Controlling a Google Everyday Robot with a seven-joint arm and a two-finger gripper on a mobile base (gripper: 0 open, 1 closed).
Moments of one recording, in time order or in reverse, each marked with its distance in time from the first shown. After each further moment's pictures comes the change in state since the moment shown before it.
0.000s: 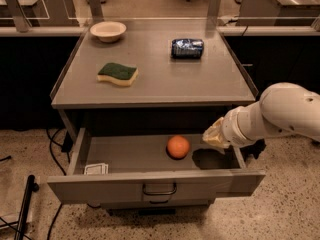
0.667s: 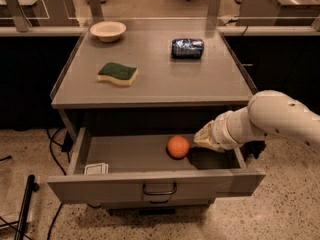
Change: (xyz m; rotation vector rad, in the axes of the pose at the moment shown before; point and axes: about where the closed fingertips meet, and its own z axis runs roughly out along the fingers) arm -0.006 0.003 0.039 -0.025 -0.051 0.009
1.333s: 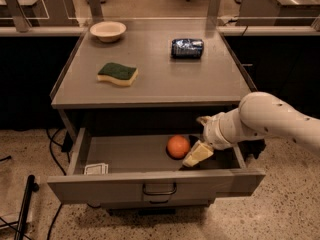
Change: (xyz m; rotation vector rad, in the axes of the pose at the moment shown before) arm -0.006 0.003 0.026 -0.040 -0.021 0.005
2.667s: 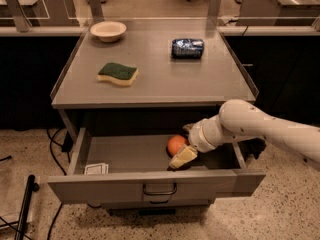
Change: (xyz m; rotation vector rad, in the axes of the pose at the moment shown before) arm -0.002 0.002 0.071 -0.088 -0.035 0.053
